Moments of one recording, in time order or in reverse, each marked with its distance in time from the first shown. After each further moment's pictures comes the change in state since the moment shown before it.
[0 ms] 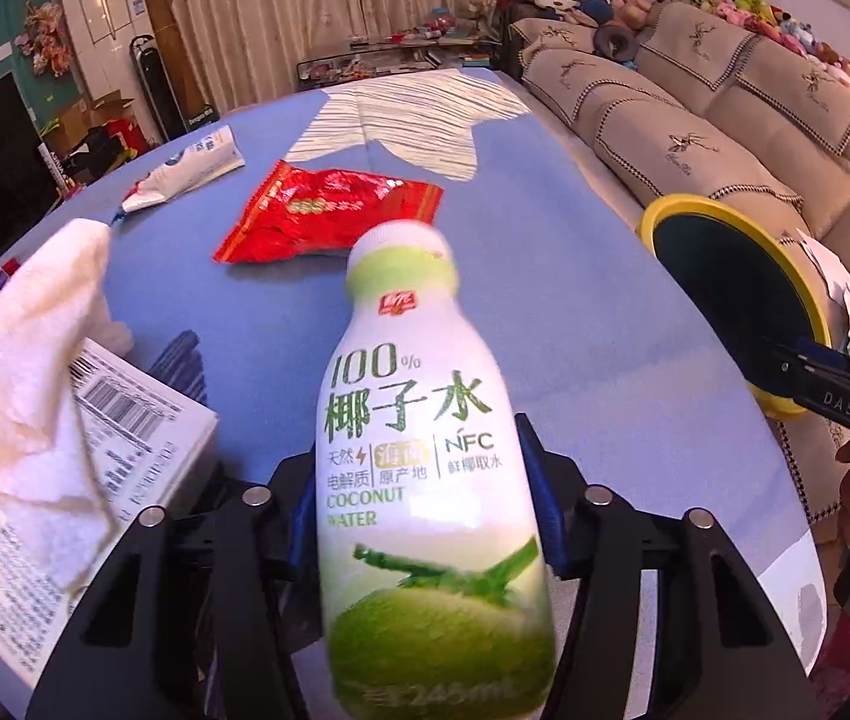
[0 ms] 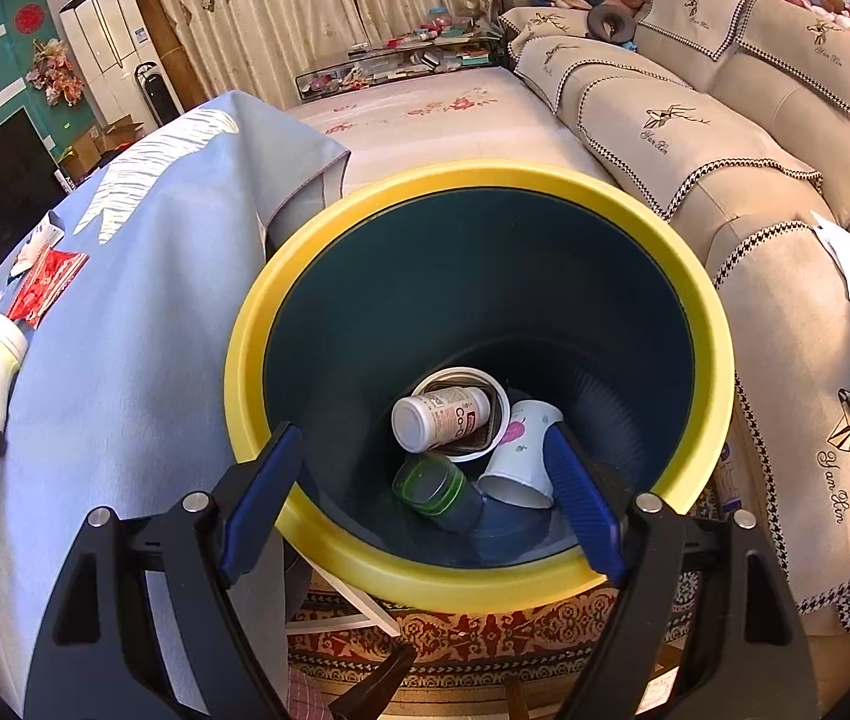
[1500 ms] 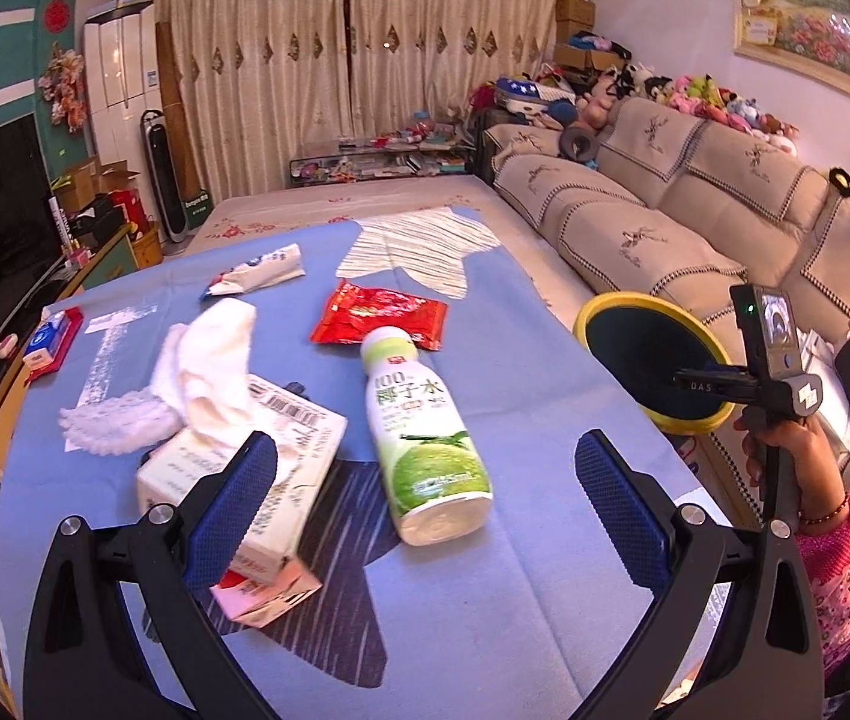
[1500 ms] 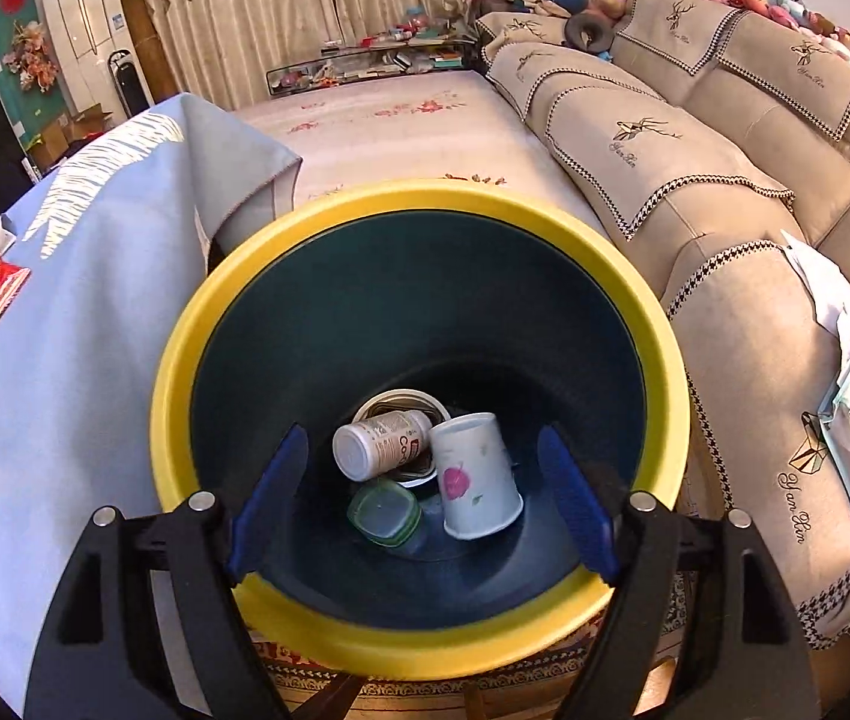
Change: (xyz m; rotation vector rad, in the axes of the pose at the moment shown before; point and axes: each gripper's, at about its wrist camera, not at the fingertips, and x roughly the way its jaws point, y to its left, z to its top) left arm -0.137 0.034 -0.037 0.004 -0.249 -0.070; right arm 0.013 -0.017 0.019 -0.024 -0.004 -0.106
